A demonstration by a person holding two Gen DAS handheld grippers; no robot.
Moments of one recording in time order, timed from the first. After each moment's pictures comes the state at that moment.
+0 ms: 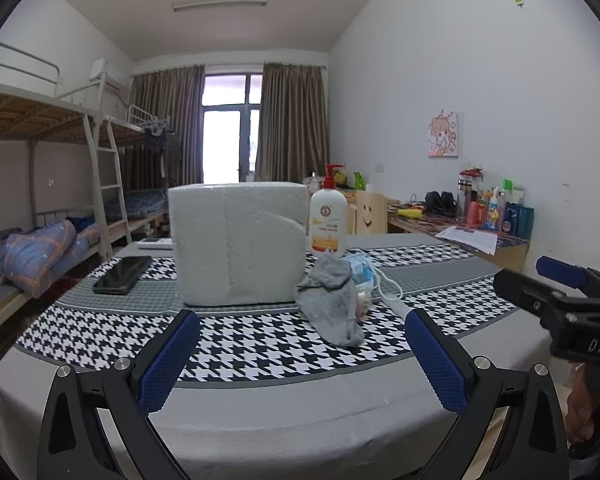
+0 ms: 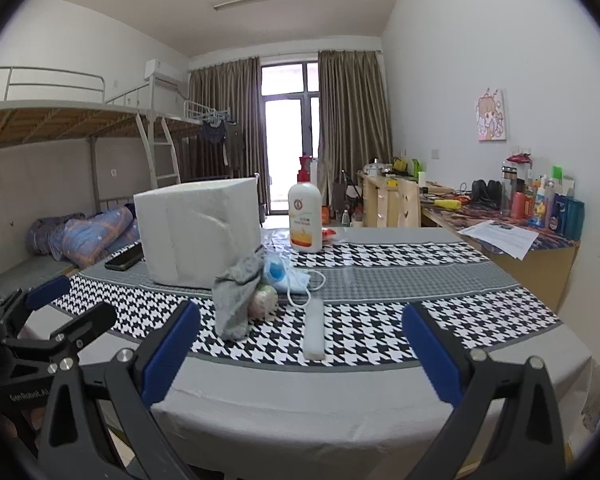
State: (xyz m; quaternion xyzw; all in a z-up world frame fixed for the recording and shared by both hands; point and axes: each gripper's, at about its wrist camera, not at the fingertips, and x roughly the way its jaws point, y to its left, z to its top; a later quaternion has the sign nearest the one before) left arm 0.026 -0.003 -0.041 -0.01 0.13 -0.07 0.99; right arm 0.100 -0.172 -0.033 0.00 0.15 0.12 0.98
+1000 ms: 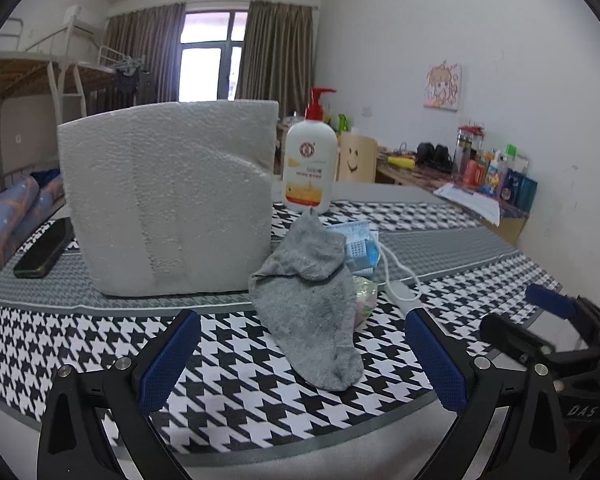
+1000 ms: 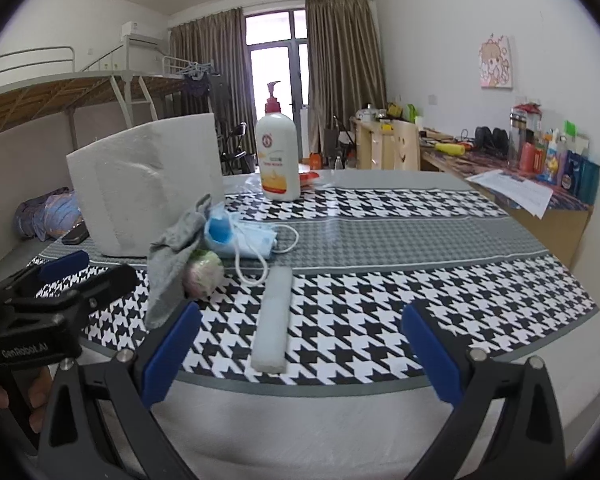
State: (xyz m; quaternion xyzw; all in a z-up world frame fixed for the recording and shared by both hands) left arm 0.151 -0.036 -0.063 -0.02 0.25 -0.10 0.96; right arm 0.192 -0.188 -0.067 0.02 0.25 0.10 0.96
